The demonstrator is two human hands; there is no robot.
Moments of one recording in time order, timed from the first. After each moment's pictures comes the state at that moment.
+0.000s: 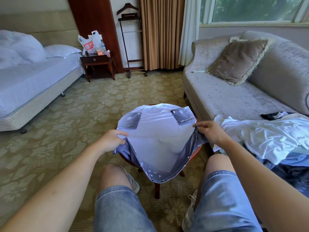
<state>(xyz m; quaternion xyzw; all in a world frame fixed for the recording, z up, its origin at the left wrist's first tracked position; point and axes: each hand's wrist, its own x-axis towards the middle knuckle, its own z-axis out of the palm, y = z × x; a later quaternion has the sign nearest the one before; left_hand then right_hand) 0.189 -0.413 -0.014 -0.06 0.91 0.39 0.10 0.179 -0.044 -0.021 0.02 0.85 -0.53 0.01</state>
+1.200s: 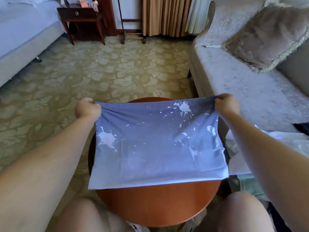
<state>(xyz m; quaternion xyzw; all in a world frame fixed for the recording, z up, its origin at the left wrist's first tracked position) -0.101 -0.461 -0.080 -0.36 0.79 0.48 -0.12 -0.110 -0.030 -0.056 0.21 0.91 -0.34 -0.09</state>
